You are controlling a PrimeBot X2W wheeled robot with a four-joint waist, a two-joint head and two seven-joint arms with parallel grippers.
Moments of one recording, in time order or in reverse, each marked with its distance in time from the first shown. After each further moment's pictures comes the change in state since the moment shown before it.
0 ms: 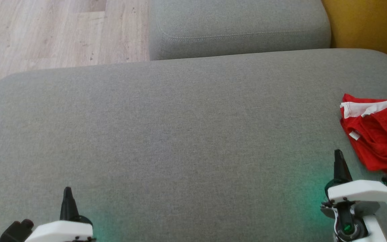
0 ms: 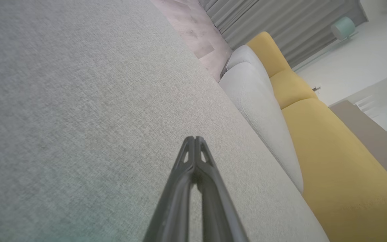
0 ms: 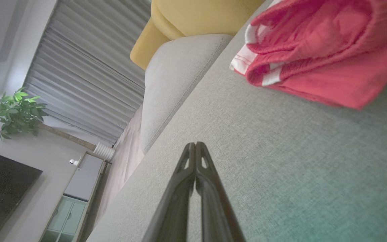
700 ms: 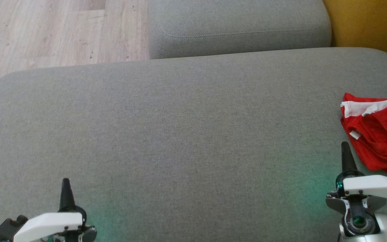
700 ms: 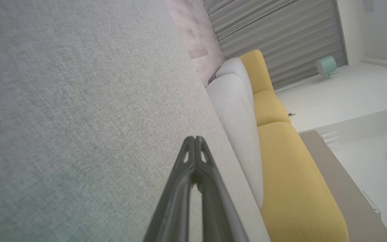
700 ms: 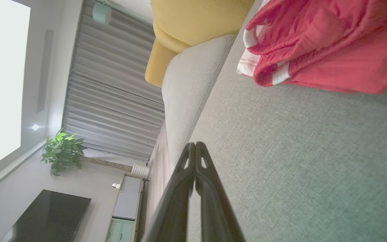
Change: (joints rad) left arm -0.032 0.000 0.013 -0.035 -0.246 -0.010 0.061; right arm 0.007 0.000 -0.024 -0.086 0.265 0.000 0.065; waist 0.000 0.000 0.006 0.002
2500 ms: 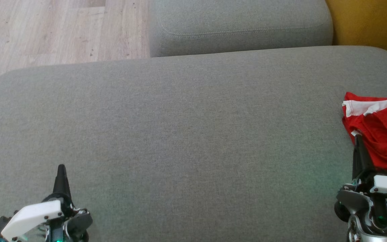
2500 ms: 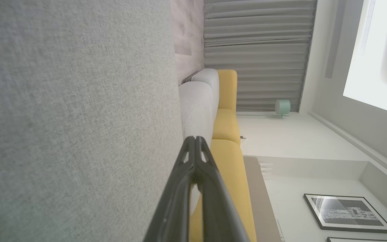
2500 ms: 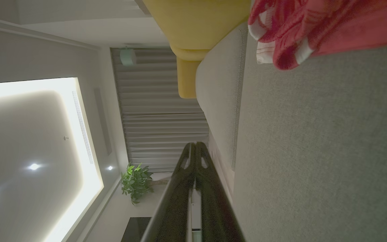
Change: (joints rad) left arm -0.042 -0.001 0.035 -0.053 -0.398 -0.026 0.097; right arm 0.040 0.000 -0.047 -0.143 0.435 0.000 0.102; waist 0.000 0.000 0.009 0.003
